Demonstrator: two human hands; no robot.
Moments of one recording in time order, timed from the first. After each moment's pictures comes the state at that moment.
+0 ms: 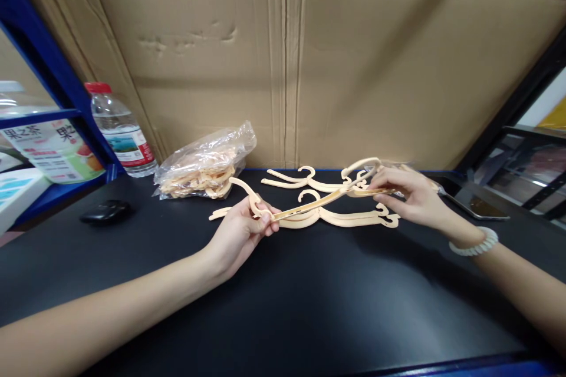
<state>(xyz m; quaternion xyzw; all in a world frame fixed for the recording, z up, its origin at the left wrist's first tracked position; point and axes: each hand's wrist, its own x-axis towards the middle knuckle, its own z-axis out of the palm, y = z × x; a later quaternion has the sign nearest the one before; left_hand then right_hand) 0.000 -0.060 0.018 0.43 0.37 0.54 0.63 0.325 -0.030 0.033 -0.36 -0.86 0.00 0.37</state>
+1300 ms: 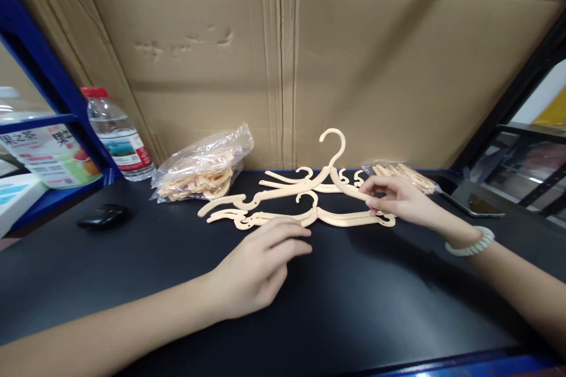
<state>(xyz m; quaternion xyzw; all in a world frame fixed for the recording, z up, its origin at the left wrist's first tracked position) -0.002 -0.083 0.013 0.88 0.23 0.35 0.24 0.315 -0.033 0.031 -0.43 -0.76 0.32 0.35</state>
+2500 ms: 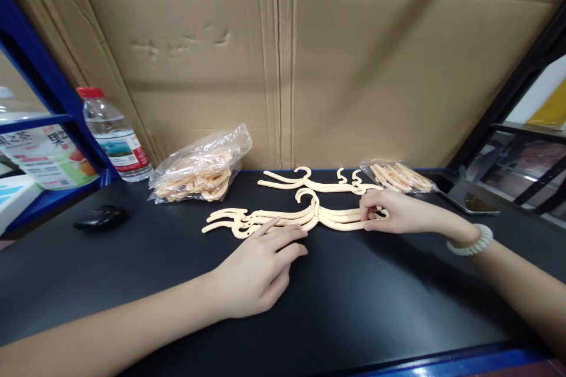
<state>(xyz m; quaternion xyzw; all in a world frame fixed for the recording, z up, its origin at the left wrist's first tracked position) -0.004 -0.078 0.006 0.95 0.22 0.20 0.09 0.321 -0.036 0.031 -0.42 -0.89 0.15 0.10</state>
